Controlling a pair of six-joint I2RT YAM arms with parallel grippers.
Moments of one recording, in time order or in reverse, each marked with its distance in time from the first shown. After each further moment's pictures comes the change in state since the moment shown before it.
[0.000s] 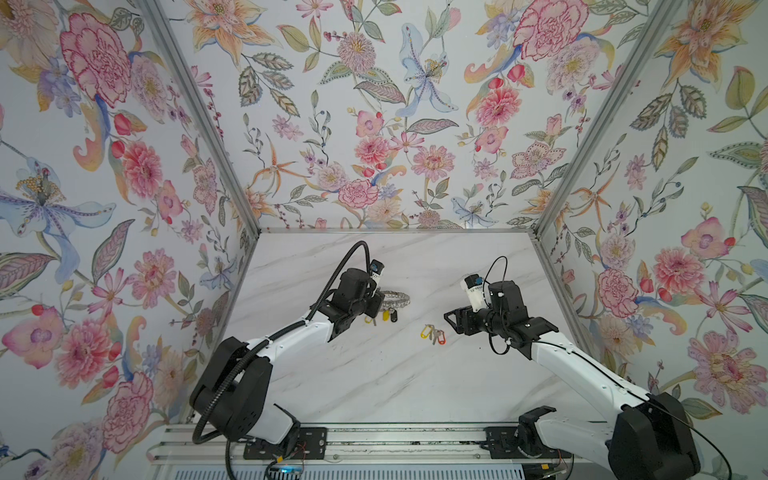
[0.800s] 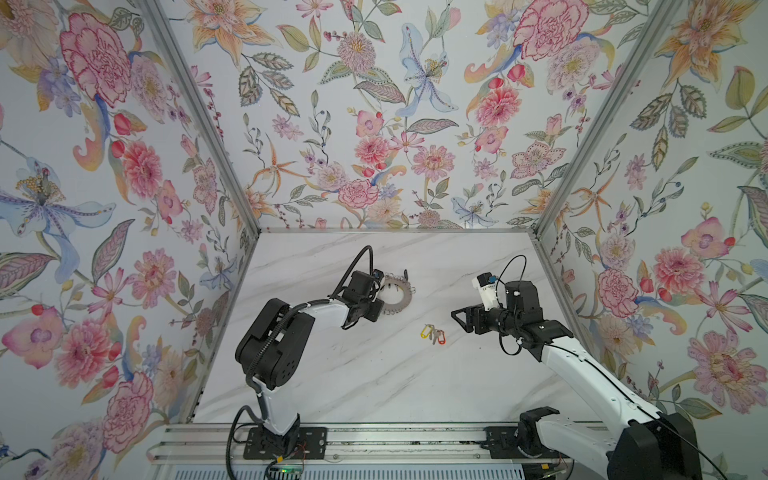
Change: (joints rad) left arm 0.059 0.283 0.029 0.003 0.078 -0.027; right arm -0.095 -0.051 -0.012 -0.026 -0.133 -0.011
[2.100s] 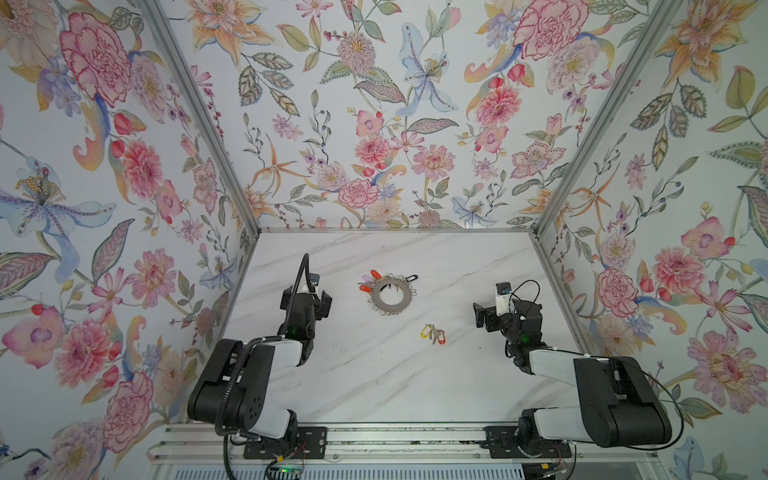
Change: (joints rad) left arm 0.338 -0.317 -0.544 0.787 -0.359 0.274; right arm -0.203 0.329 -0.353 1.002 0.344 -0.253
